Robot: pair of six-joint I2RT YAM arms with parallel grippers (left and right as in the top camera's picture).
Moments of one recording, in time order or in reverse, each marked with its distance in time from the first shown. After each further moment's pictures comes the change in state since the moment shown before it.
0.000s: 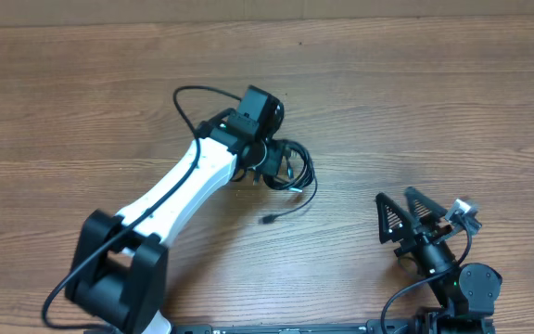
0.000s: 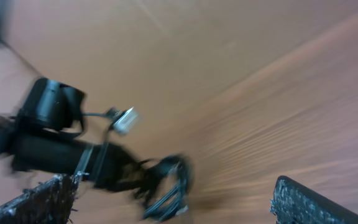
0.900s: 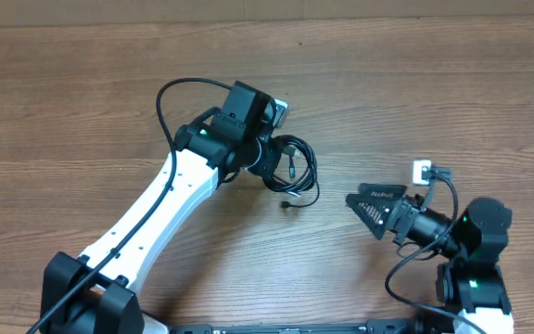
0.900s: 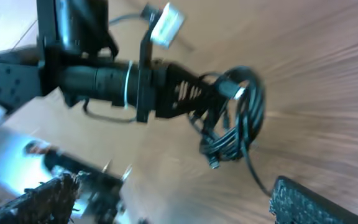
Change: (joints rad) left arm 0.002 -0.142 0.010 -0.073 0.066 0.132; right arm 0.006 0.656 0.309 0.093 -0.541 -0.035
